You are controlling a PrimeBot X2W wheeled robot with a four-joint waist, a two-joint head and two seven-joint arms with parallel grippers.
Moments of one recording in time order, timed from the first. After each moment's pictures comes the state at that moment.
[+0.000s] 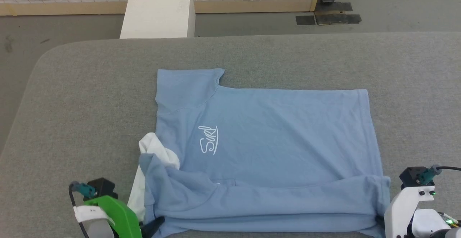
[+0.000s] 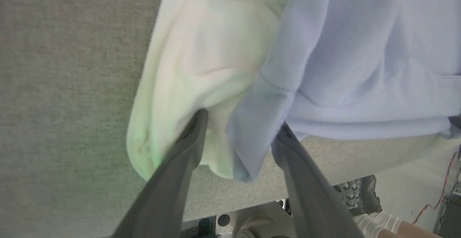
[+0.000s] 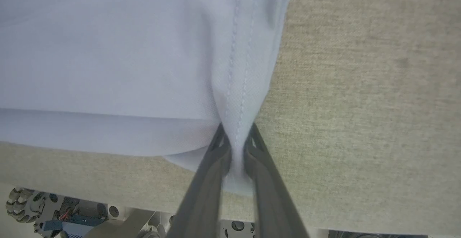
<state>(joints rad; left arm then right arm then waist) 0.01 0.52 -0.40 0.00 -1.04 0.22 0.60 0.04 -0.18 -0.11 0.06 0.26 0.13 0.94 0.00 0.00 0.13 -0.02</state>
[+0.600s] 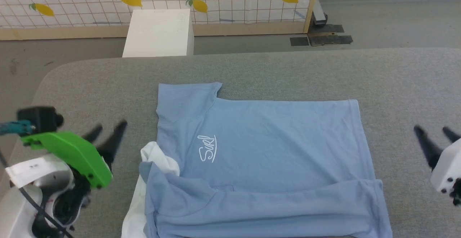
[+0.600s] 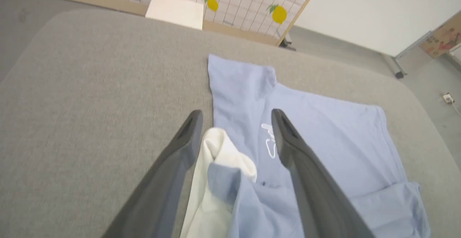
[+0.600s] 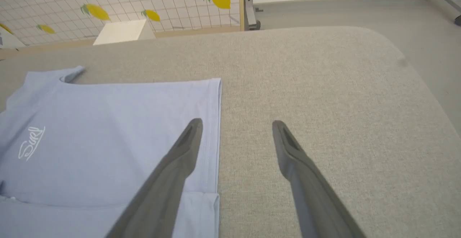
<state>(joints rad) -0.15 0.61 -0.24 -0.22 -0.96 0.25 0.47 -0.10 -0.24 -0.26 -0.13 0.33 0.13 0.71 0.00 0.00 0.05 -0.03</state>
